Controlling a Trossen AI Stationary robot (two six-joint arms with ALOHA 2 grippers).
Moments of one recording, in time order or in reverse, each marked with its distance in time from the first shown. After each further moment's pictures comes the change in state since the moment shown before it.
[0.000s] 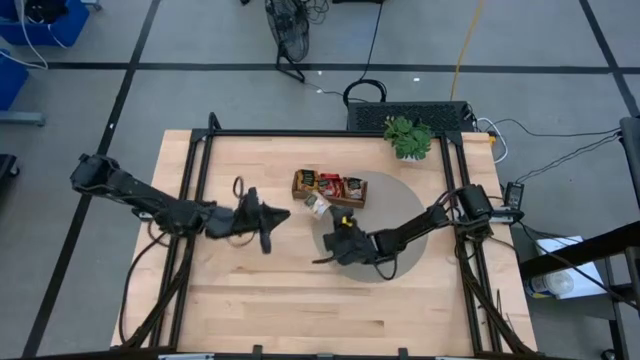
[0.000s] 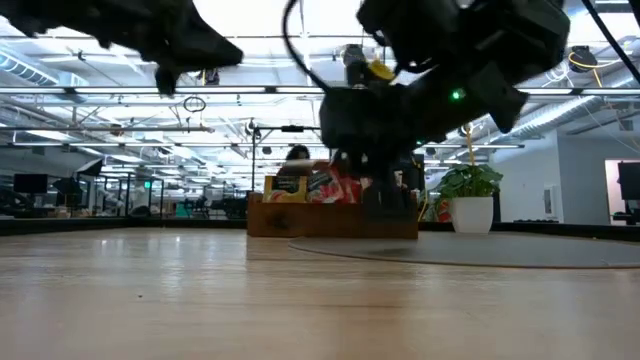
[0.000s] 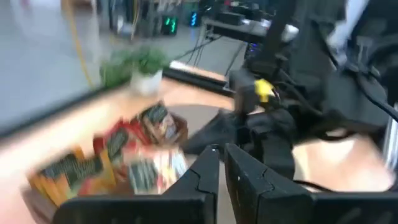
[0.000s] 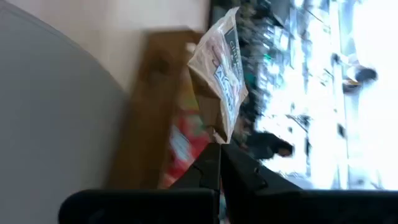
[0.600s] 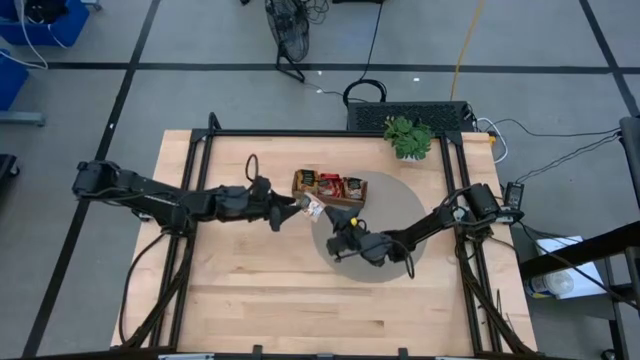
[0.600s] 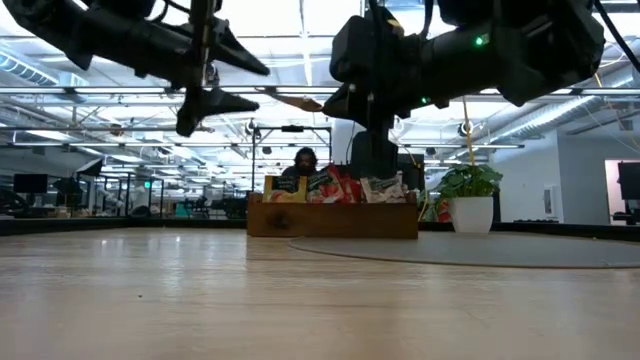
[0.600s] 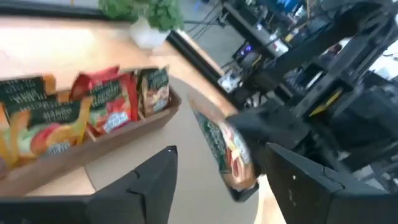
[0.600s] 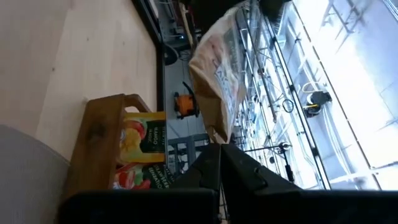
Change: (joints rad) left arm 0.268 0.066 0.002 0.018 0.339 -0.484; right arm 0.024 -0.051 -0.140 0.677 -0.093 -0.398
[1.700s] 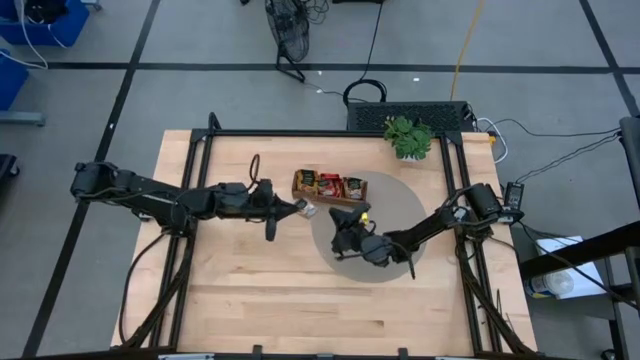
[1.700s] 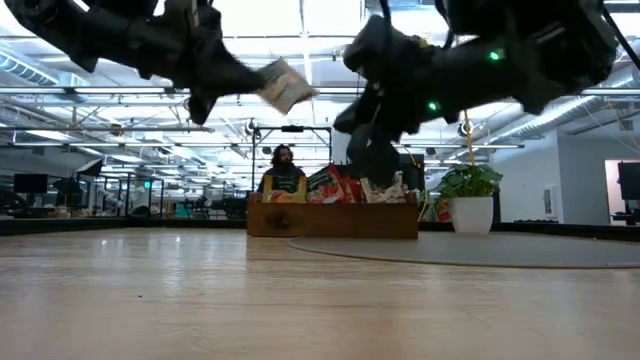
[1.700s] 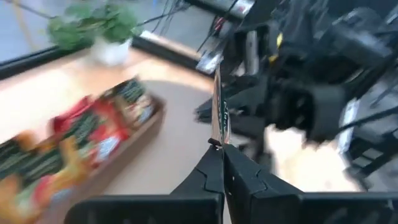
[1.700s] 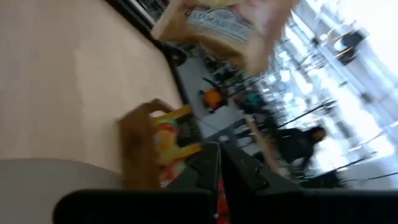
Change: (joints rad) left arm 0.029 -0.003 0.000 0.015 0.159 0.387; right arm 0.008 -0.013 -0.038 -0.053 0.031 0.433
